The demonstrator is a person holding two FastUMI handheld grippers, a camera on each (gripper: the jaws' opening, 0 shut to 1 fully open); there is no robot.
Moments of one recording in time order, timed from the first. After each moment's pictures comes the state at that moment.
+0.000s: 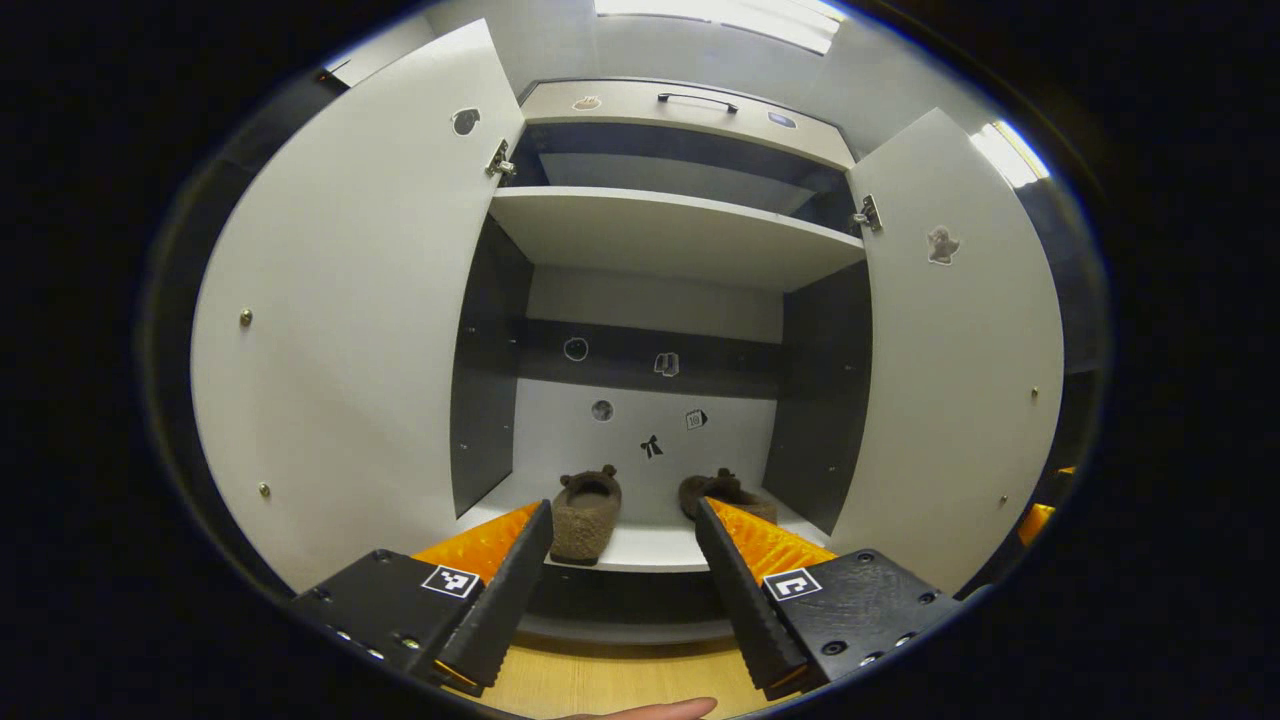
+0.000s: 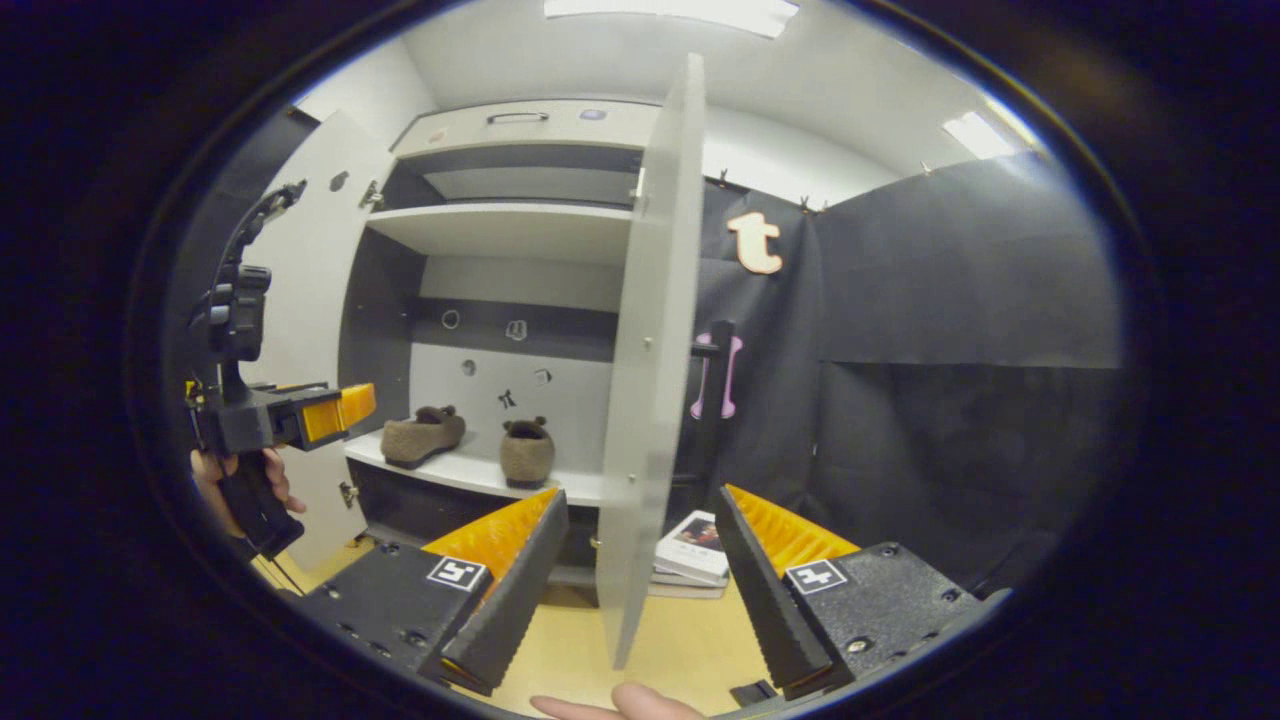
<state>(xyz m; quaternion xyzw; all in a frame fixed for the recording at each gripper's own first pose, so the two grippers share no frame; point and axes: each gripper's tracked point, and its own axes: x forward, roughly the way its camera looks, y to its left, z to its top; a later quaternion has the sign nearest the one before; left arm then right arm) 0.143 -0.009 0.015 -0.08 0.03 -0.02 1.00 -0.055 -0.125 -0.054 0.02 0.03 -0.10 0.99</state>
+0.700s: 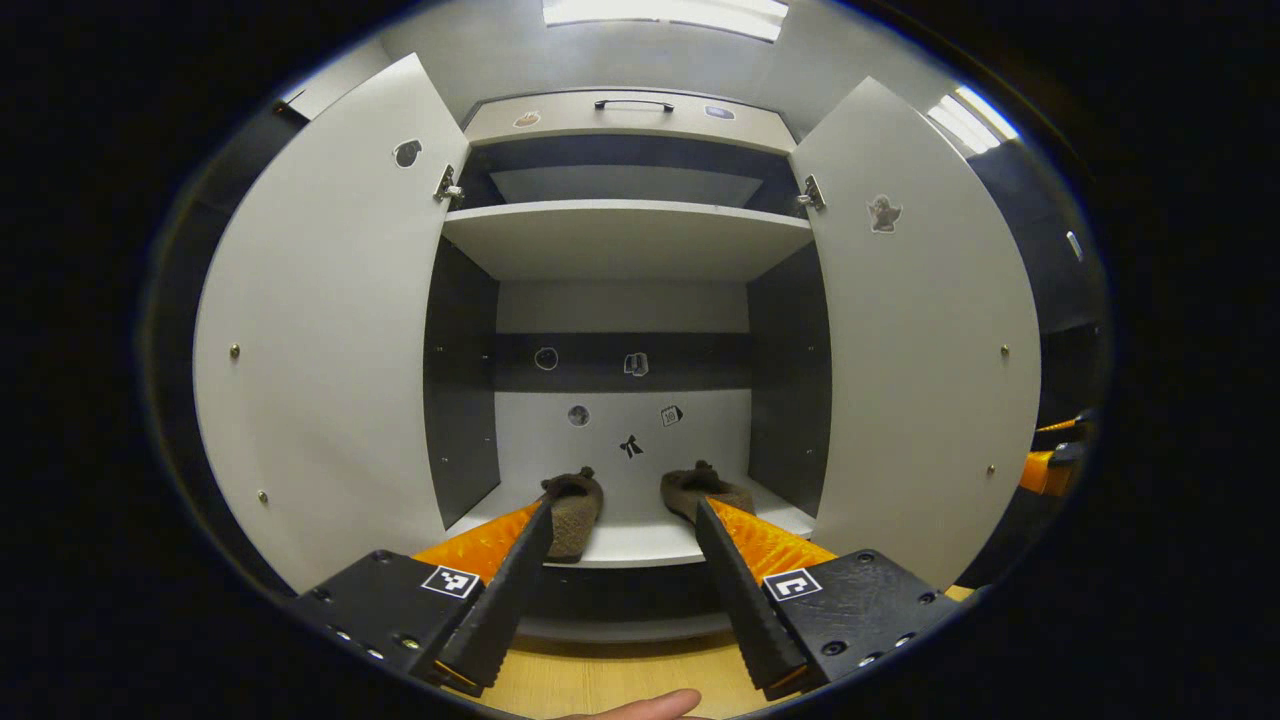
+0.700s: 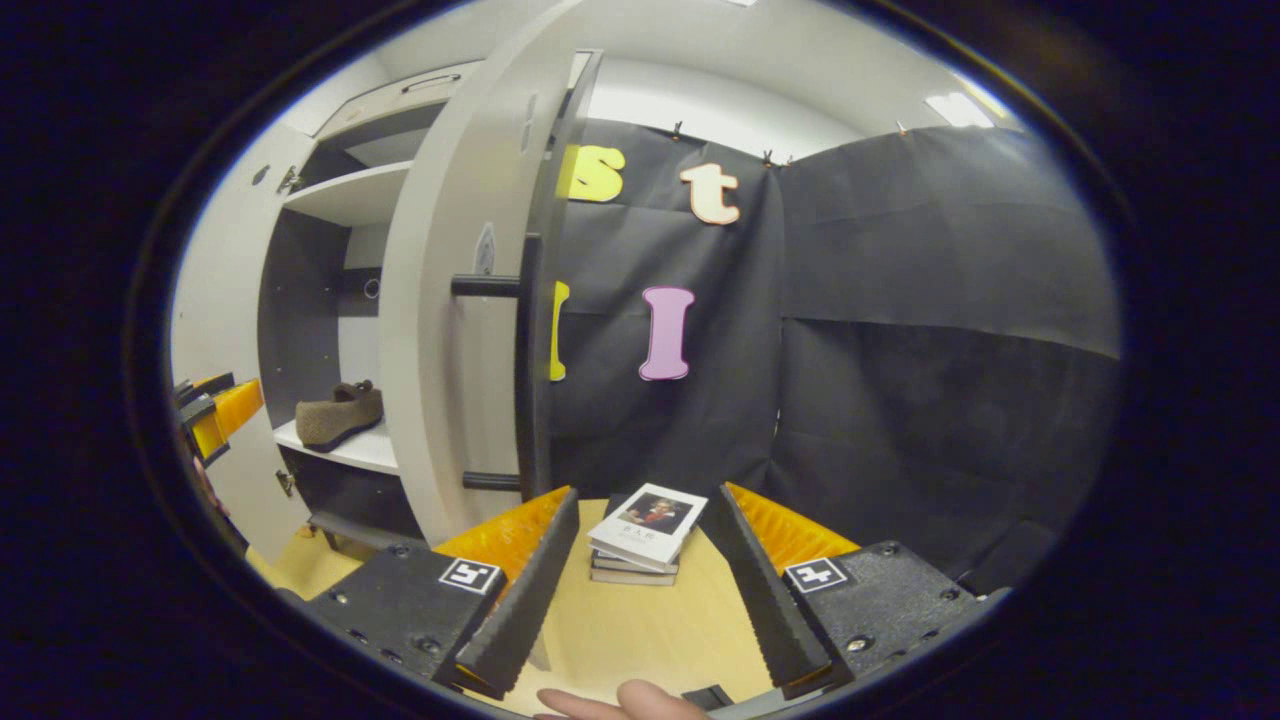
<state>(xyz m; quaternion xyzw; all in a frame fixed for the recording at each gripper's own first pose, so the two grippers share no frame) 0.121 -0.032 0.011 -0.01 0.02 -0.03 1.00 0.005 -0.199 -0.072 0.02 0.08 -0.13 0.99</state>
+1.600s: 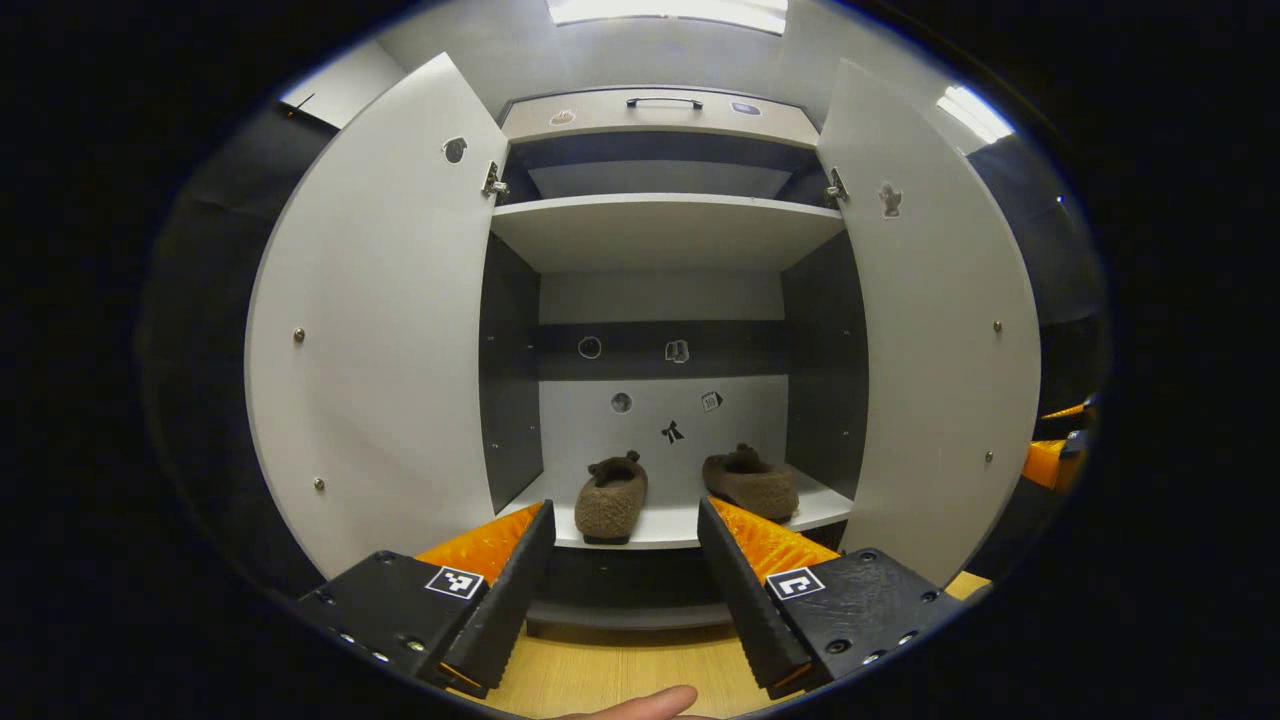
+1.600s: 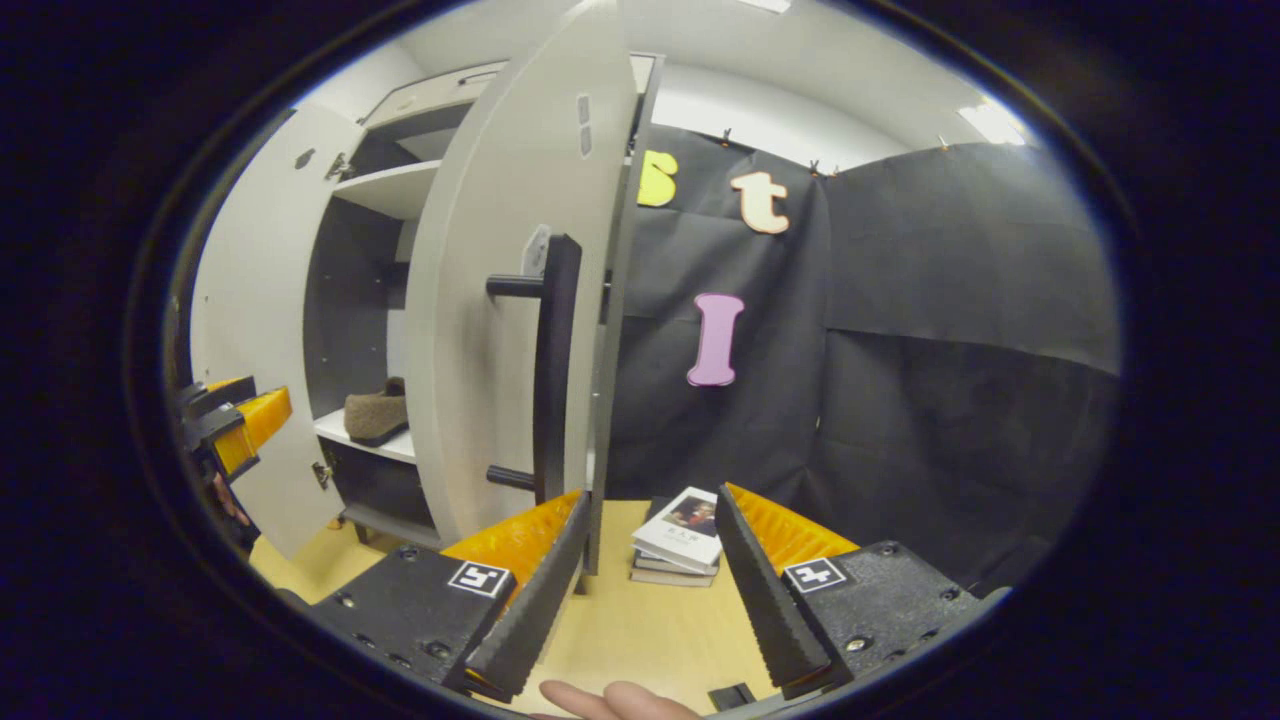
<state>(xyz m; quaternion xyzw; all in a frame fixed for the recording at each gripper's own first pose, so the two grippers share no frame) 0.102 0.004 0.002 -0.01 0.02 0.02 1.00 0.006 -0.122 -0.063 0.01 0.08 -0.05 1.00</state>
